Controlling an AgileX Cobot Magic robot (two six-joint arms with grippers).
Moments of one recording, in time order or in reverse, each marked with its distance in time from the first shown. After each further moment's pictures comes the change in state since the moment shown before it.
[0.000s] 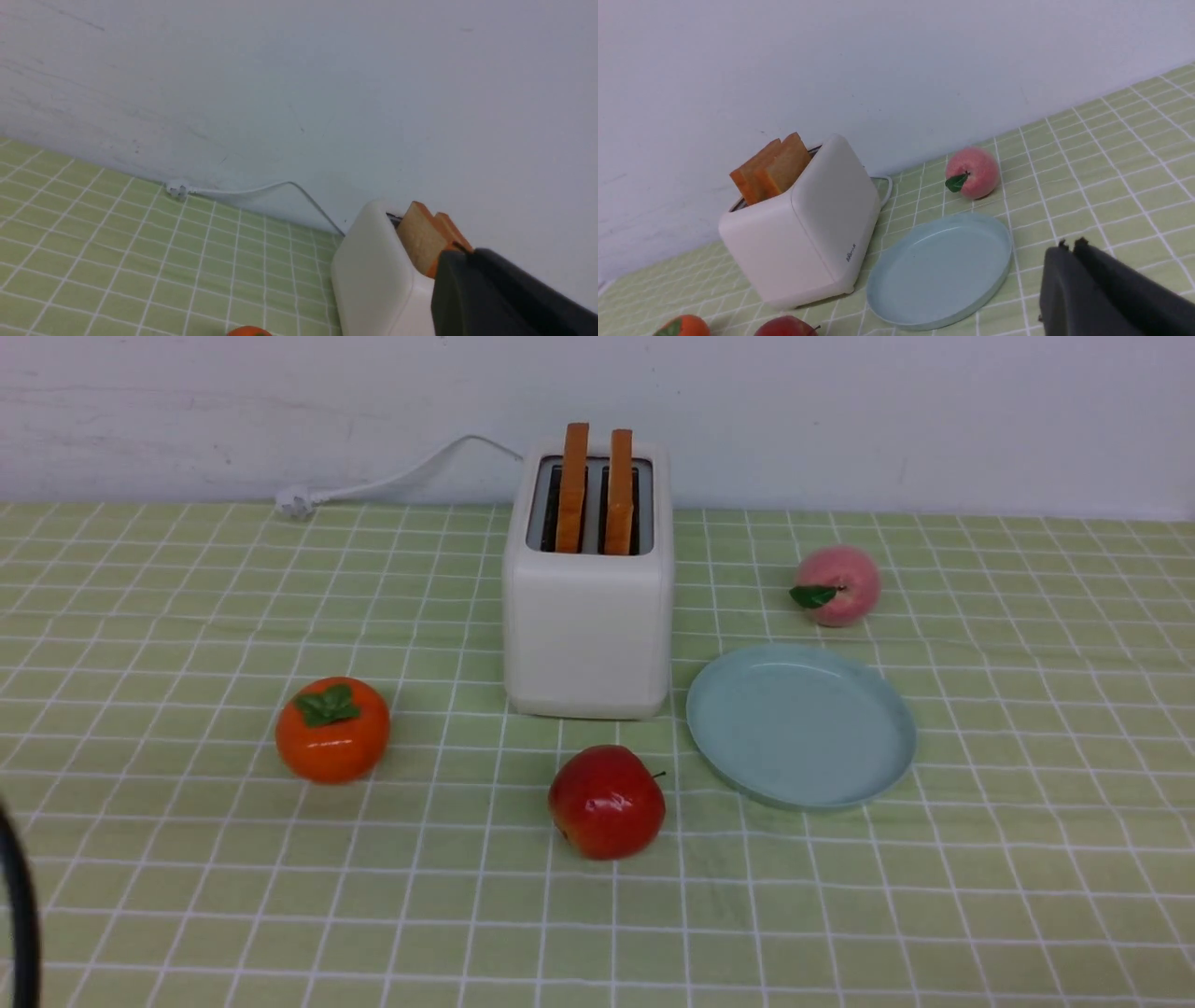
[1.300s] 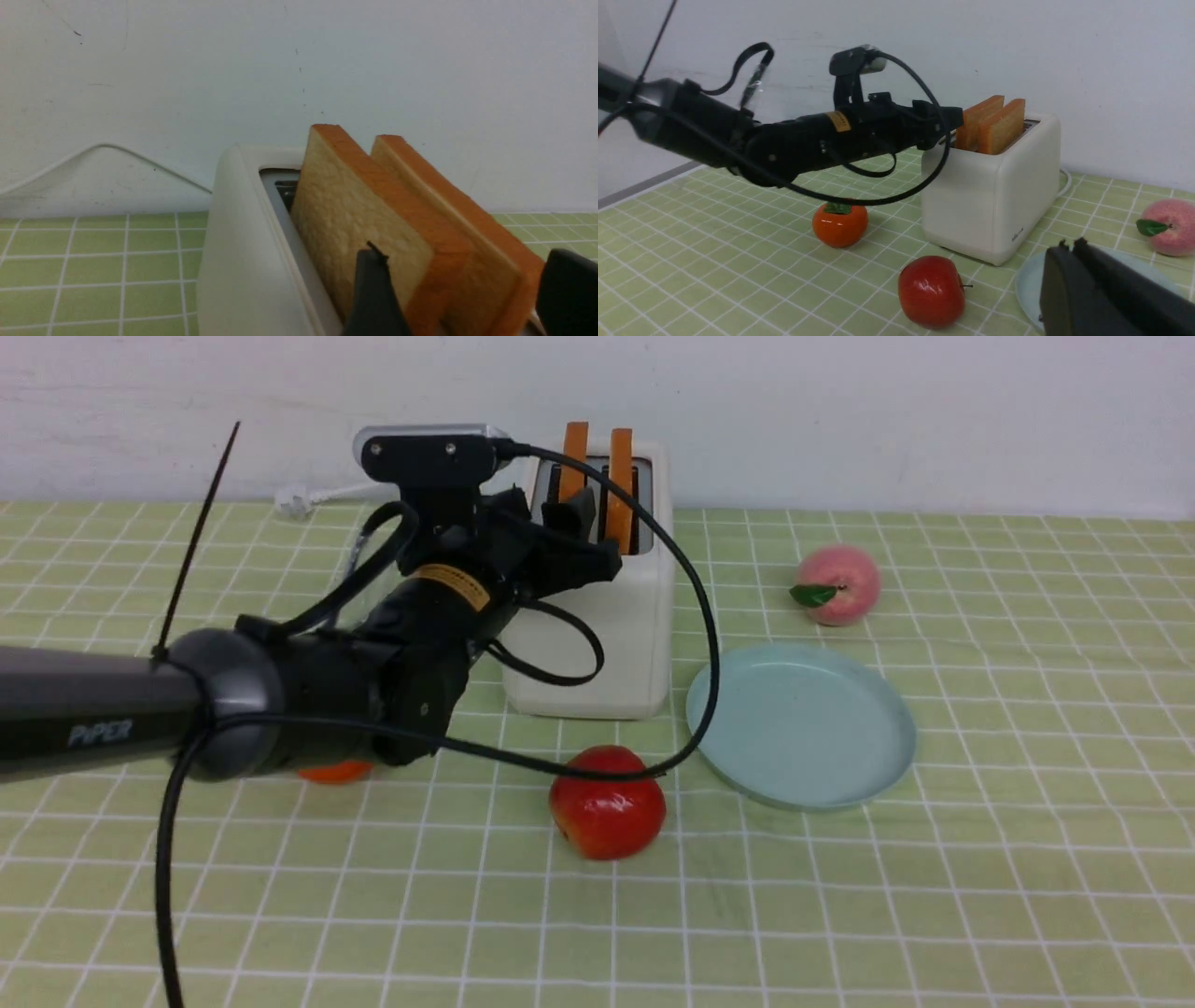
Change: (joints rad) right arm 0.000 0.184 -0.210 0.999 0.312 -1.268; left arm -0.406 1.382 -0.667 0.288 -0.694 -0.141
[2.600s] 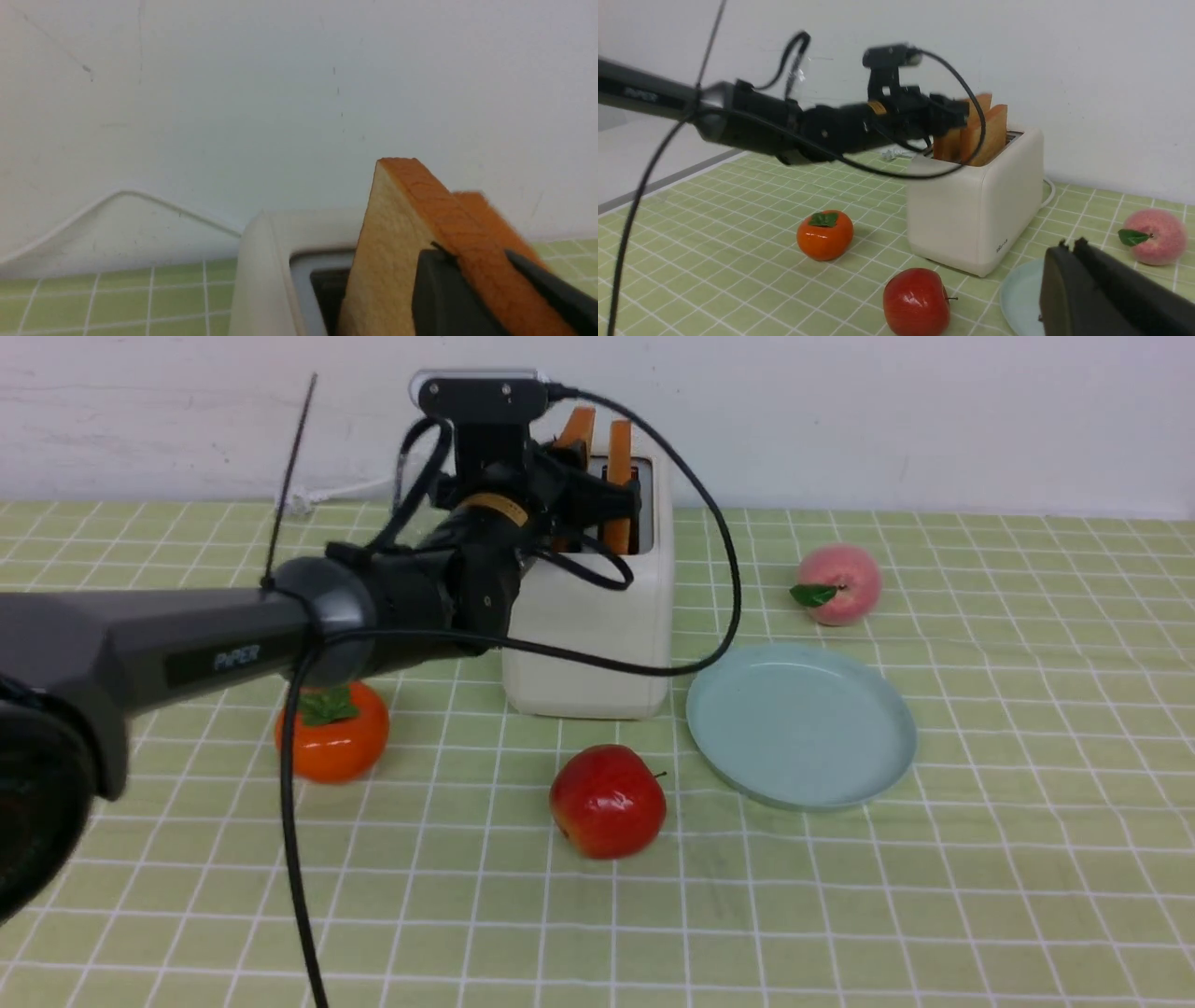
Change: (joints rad) right arm 0.000 0.000 0.000 0.002 -0.049 -0.004; left arm 0.014 0.124 -0.326 -0.167 0.147 0.245
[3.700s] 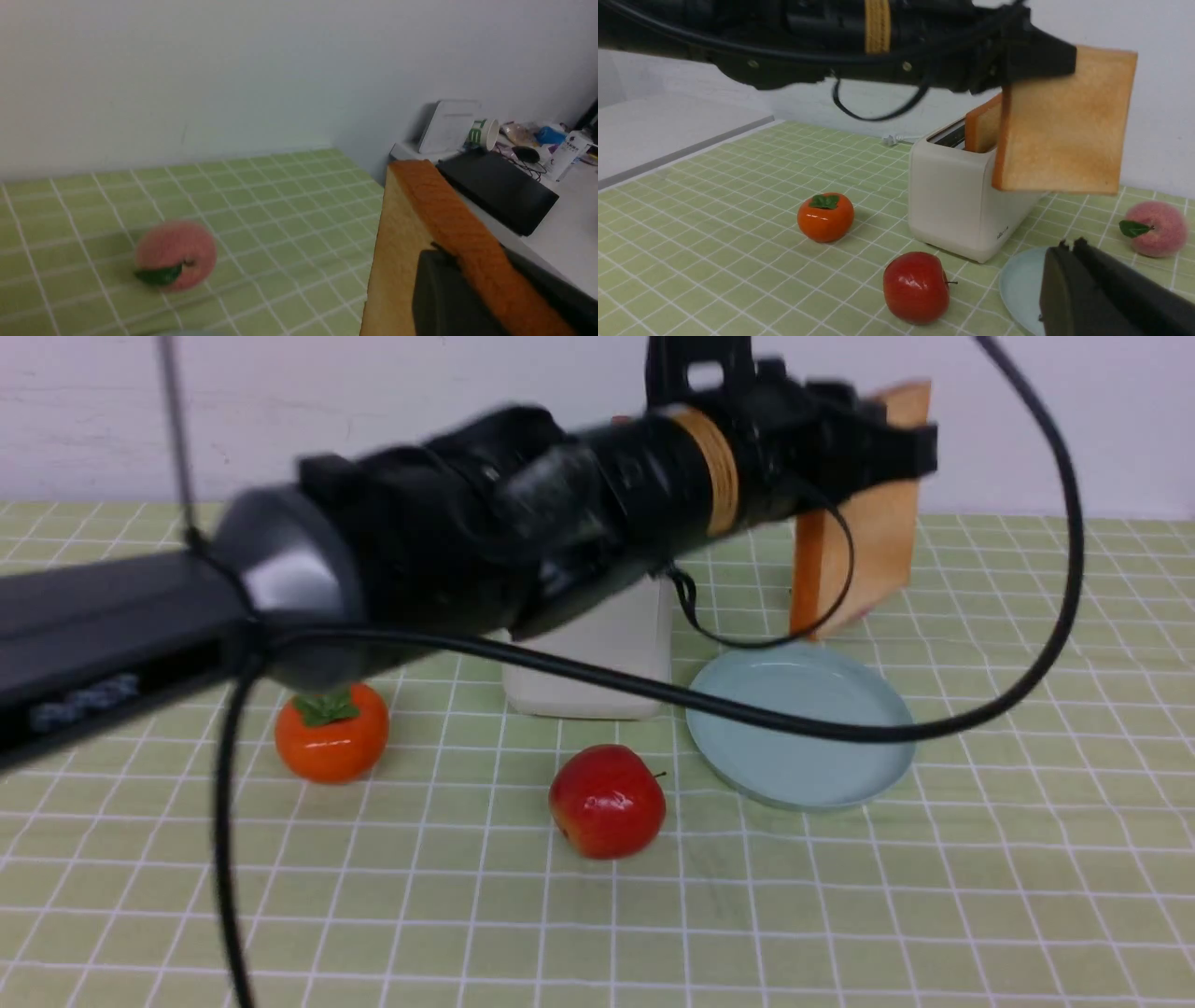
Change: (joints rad) right arm 0.000 0.000 -0.001 -0.036 0.032 0.000; left arm -0.272 -0.200 -0.002 1.094 0.362 -1.308
